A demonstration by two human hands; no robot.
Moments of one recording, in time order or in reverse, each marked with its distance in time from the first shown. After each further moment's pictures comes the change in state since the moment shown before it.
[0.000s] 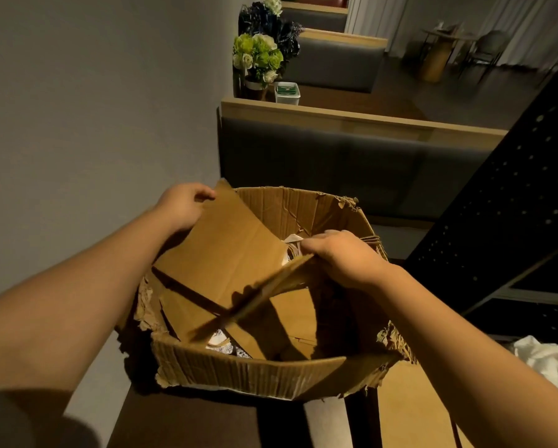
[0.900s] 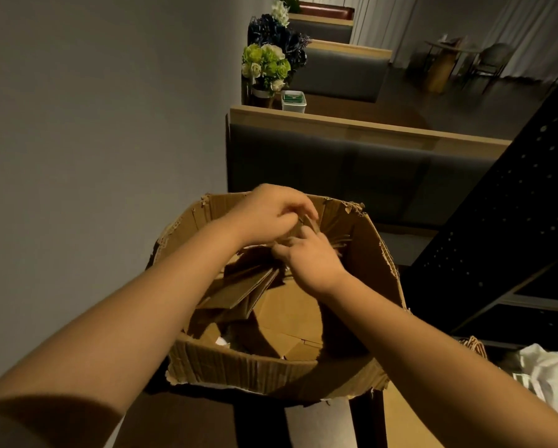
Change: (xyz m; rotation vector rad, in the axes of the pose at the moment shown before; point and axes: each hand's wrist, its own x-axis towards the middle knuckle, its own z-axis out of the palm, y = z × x) left_hand -0.062 0.096 0.014 -0.093 -0.241 0.691; right_hand 0.037 -0.057 0.022 -0.271 0.121 0.063
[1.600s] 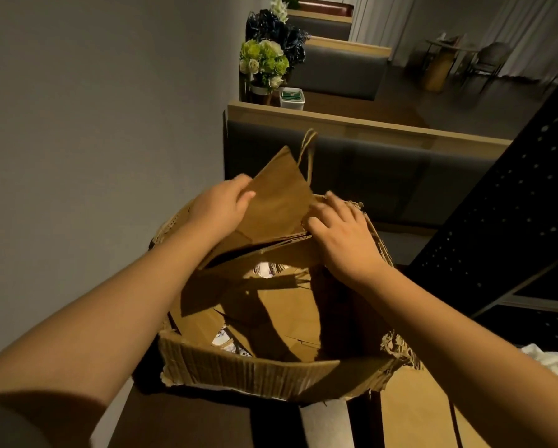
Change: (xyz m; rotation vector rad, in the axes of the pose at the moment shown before) left_hand -0.006 -0.068 -0.004 0.359 0.309 -0.330; right_hand -0.016 0.038 -0.027 -0.123 0.013 0.143
